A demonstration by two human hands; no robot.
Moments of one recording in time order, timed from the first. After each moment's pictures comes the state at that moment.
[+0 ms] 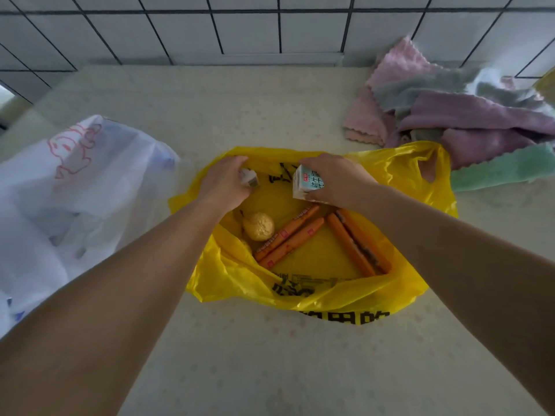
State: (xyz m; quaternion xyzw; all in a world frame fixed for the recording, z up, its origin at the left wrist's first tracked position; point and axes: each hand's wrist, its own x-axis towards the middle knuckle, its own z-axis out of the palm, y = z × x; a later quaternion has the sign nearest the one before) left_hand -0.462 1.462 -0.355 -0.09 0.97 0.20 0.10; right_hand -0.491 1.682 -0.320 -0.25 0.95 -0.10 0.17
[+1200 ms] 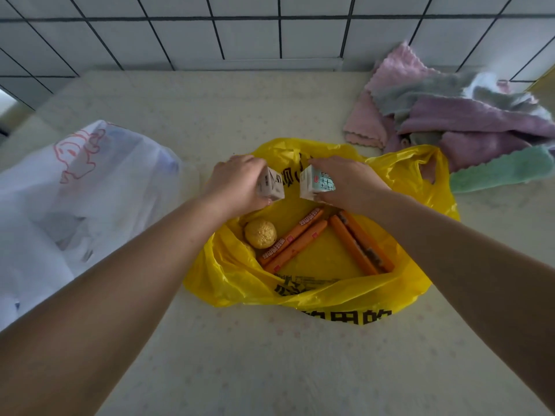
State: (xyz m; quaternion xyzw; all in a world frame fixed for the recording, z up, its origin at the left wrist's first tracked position) left_hand -0.451 1.478 -0.315 0.08 0.99 0.10 0.08; right_hand -0.483 1.692 -0.314 -0.23 0.95 -0.12 0.15
